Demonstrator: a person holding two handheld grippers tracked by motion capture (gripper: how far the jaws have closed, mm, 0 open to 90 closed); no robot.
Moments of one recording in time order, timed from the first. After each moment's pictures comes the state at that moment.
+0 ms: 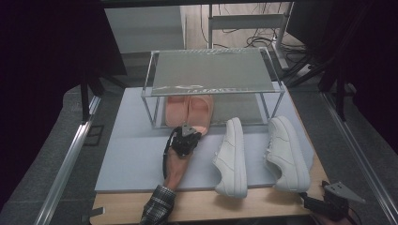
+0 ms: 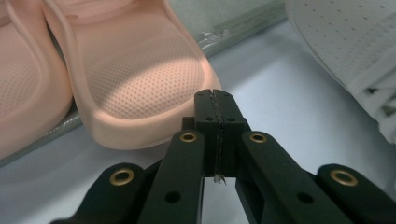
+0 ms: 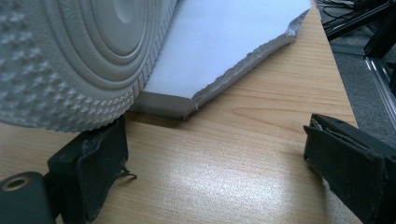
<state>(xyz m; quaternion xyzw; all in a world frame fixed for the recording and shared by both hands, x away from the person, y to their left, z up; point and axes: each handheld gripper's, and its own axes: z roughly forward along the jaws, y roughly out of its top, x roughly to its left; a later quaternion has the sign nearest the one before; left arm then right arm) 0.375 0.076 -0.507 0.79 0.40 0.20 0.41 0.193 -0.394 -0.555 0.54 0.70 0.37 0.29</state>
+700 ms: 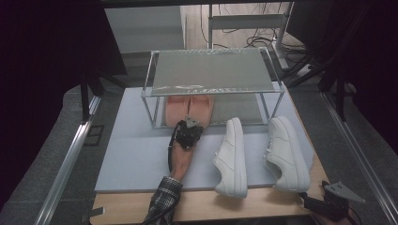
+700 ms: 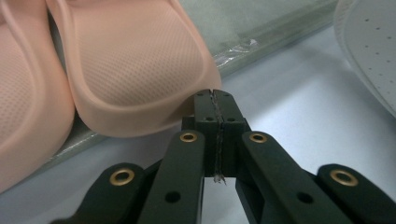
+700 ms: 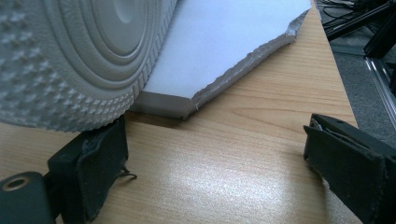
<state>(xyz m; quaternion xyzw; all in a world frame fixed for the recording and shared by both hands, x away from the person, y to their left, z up) 0.405 0.065 -0.515 0.79 0.43 0.19 0.39 0.193 -0.394 -0.555 0.54 0.70 0.37 0.29</state>
